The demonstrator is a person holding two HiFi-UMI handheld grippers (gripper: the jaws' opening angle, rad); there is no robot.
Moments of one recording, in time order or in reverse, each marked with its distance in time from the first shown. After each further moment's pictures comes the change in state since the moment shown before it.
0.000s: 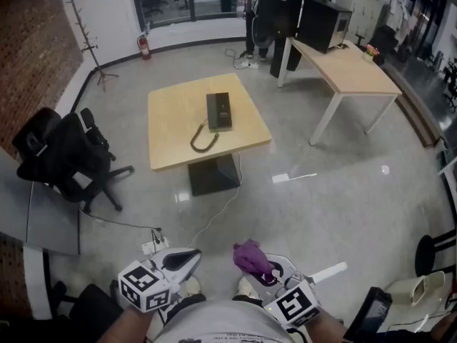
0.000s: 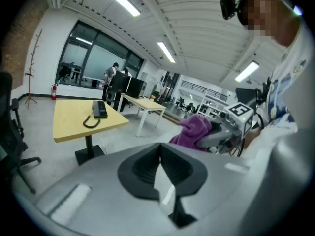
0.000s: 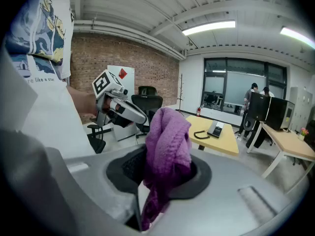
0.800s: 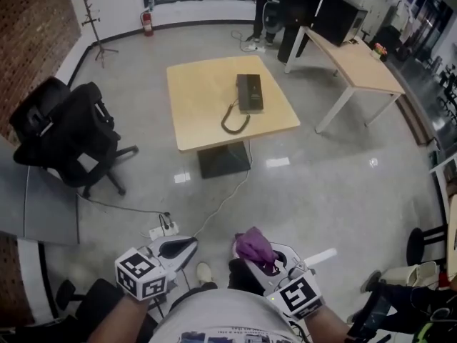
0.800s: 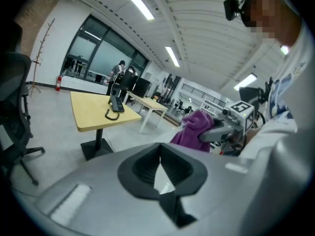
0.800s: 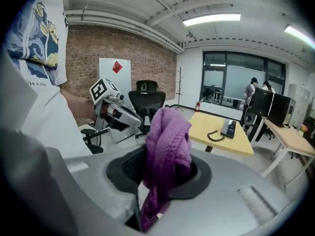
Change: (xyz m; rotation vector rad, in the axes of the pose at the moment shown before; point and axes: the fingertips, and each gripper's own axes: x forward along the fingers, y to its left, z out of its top) left arm -0.094 0.108 -0.034 -0.066 -0.005 -0.043; right arm 0.103 0.062 0.052 0.060 0.054 -0.049
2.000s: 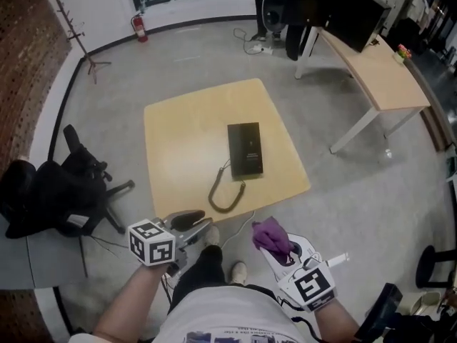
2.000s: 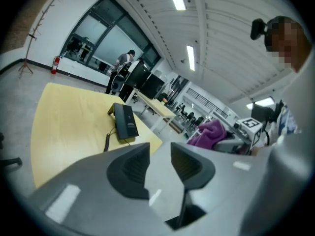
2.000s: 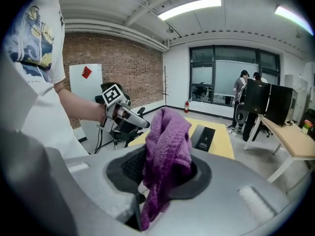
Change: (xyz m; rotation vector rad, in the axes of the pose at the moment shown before) left arm 0.227 0.218 0.186 -0.176 0.009 -0.051; right arm 0.120 -0.302 0.046 0.077 -0.021 -0.040
